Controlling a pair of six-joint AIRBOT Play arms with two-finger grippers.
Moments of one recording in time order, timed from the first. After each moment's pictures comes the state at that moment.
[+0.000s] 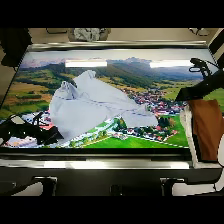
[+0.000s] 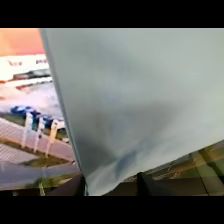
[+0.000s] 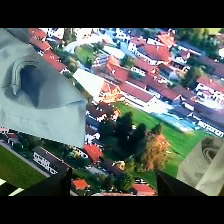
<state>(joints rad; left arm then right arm) 0.28 -1.29 0.71 1.08 -1.20 -1.44 -0.31 -1.60 1.73 -1.24 1.61 0.99</state>
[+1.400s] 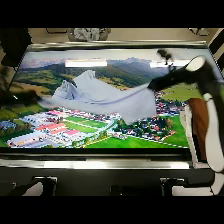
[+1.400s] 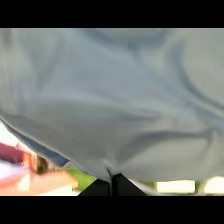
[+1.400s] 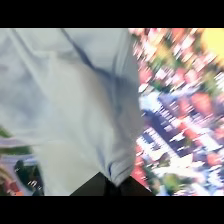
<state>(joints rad) 0.26 -1.13 1.24 1.10 -1.15 -1.41 -0.05 -1.58 1.71 -1.02 1.27 0.92</state>
